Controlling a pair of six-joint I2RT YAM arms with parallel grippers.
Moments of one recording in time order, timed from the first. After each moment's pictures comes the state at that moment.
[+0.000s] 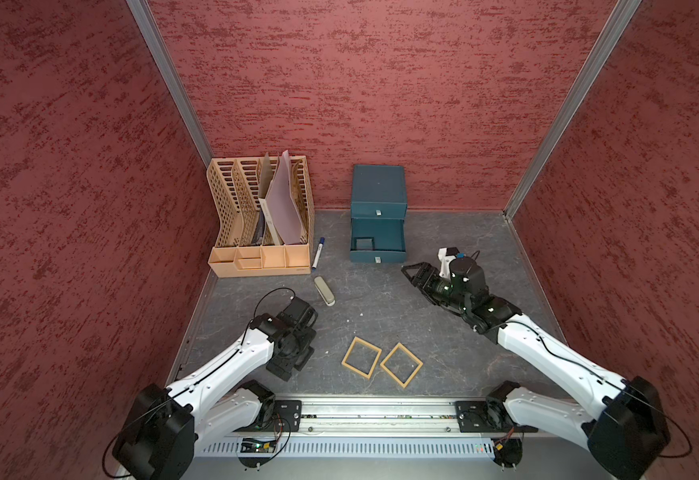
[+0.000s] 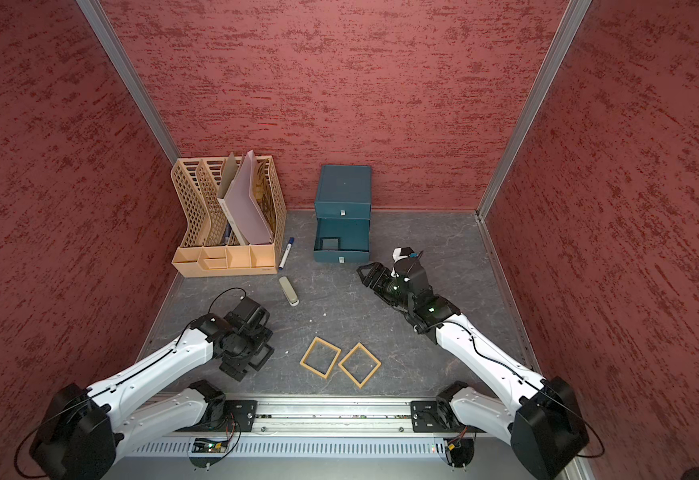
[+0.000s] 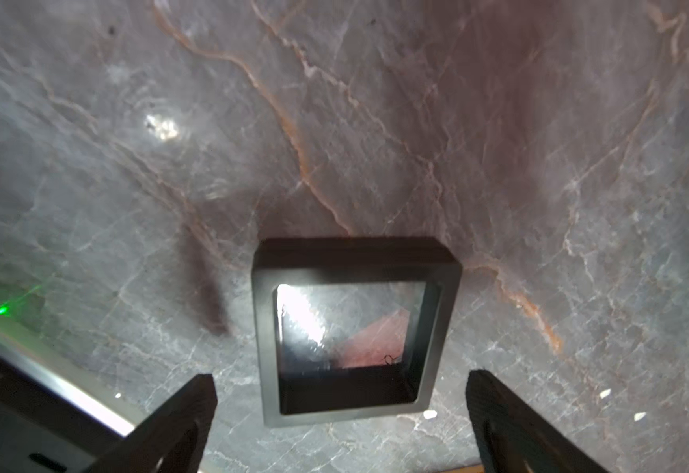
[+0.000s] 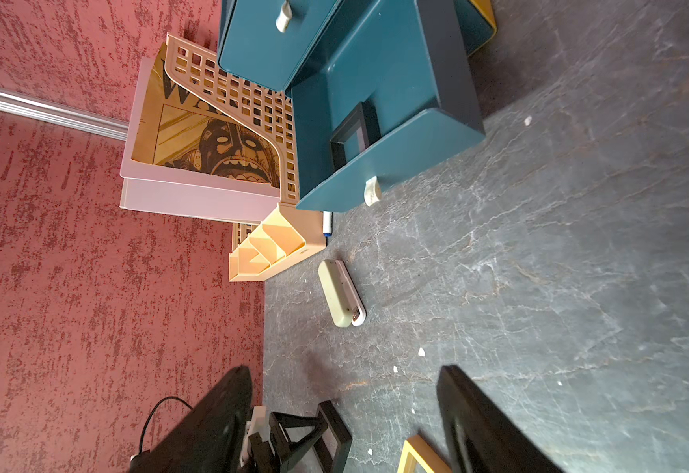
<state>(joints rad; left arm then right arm) -0.51 1.05 0.56 -0.93 -0.03 -1.59 0.54 1.11 0.76 -0.10 -0.17 1.09</state>
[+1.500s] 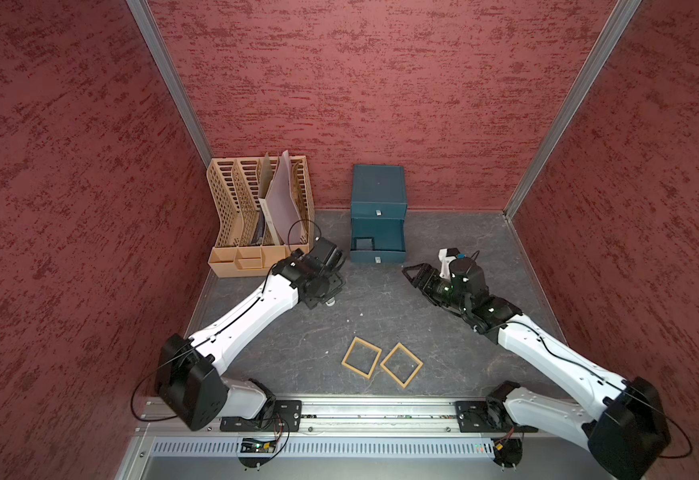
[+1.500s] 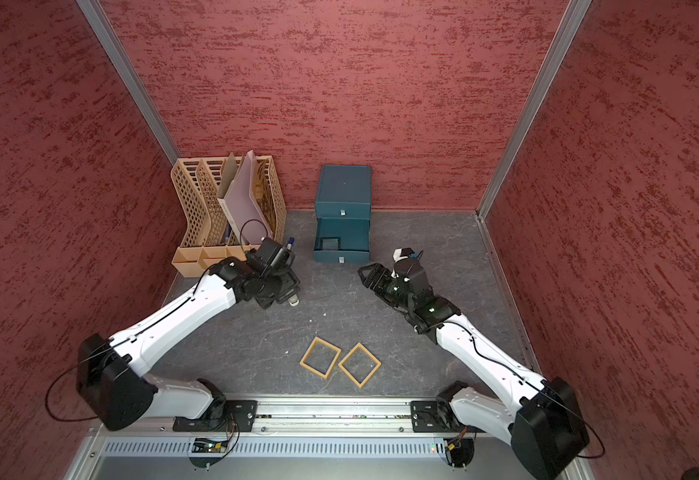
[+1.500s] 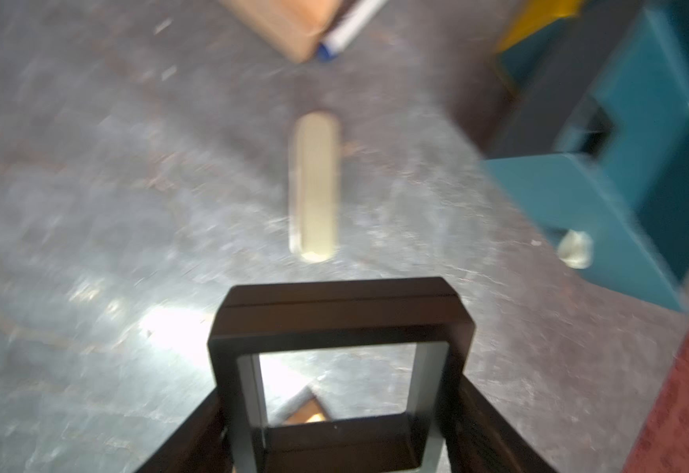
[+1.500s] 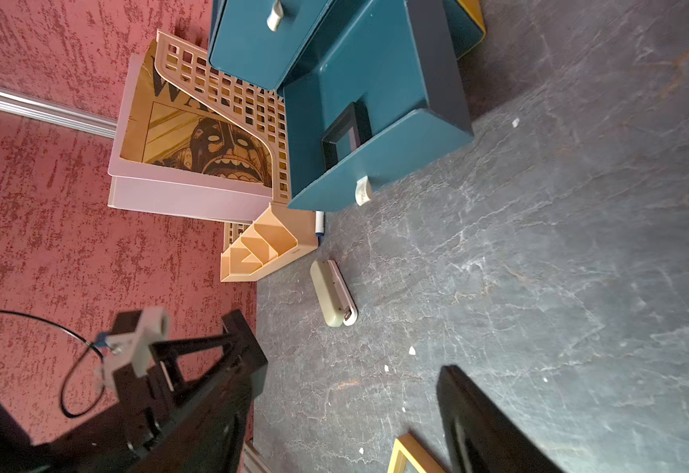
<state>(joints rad) -0.59 1.42 1.26 -0.94 -0.18 -1.16 0.54 1.11 0.76 -0.13 -0.16 1.07</state>
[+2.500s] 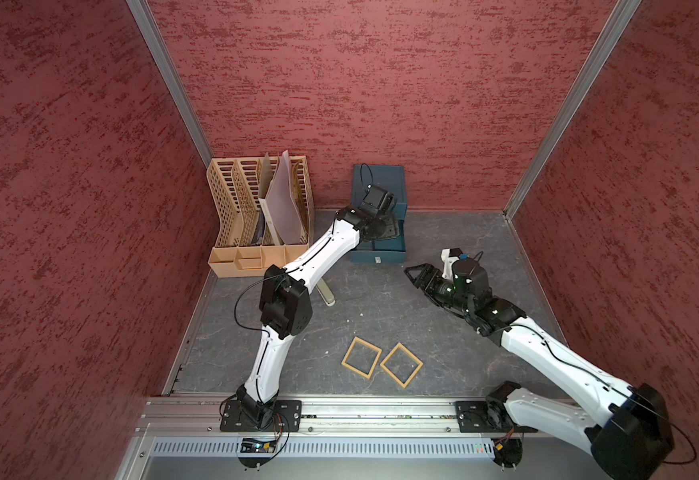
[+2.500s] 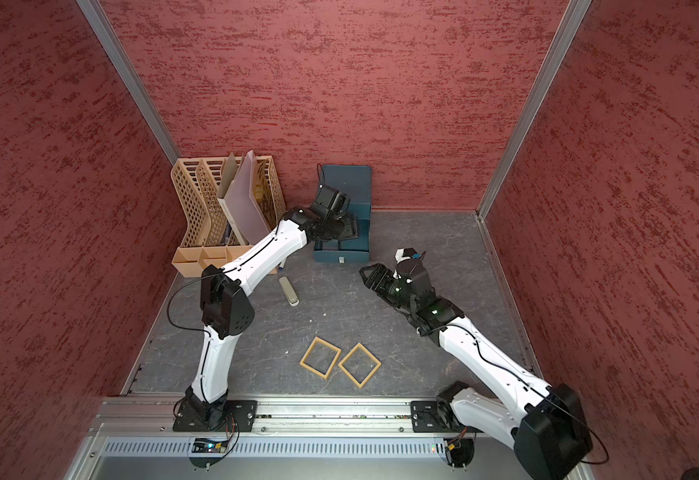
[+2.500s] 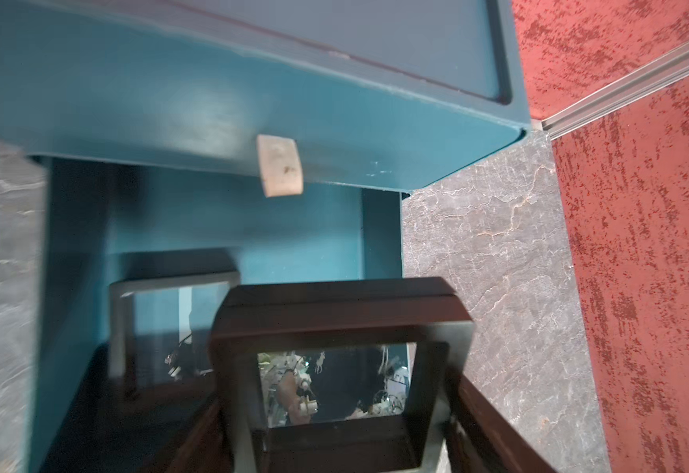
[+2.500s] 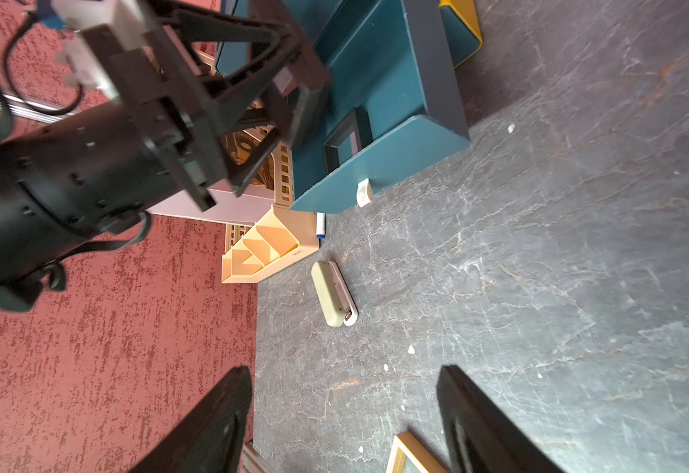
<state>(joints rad) -0.62 2.18 2.17 -0.81 -0.05 -0.65 0.53 1.07 0.76 -0.15 -0.15 1.07</state>
